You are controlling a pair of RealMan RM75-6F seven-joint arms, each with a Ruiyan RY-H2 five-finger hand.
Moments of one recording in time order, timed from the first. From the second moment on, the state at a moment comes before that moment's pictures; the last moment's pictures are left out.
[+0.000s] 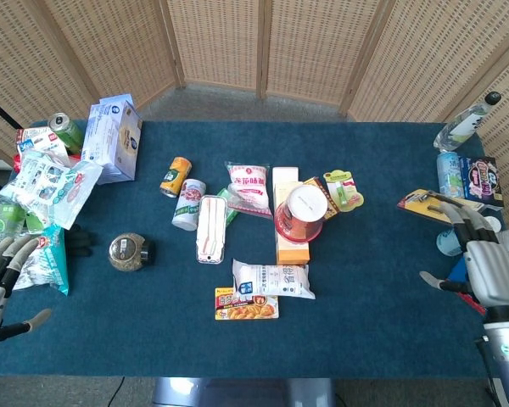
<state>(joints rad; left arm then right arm) -0.02 -0.87 0.02 -1.99 1.68 1.58 0.13 0.23 -0.90 0.20 -1.92 -1.33 1.29 0.05</state>
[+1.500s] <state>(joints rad) 0.00 -0.82 0.00 -1.97 1.65 1.62 0.03 0.95 -1.27 0.28 -1.74 -0.75 0.94 -0.30</state>
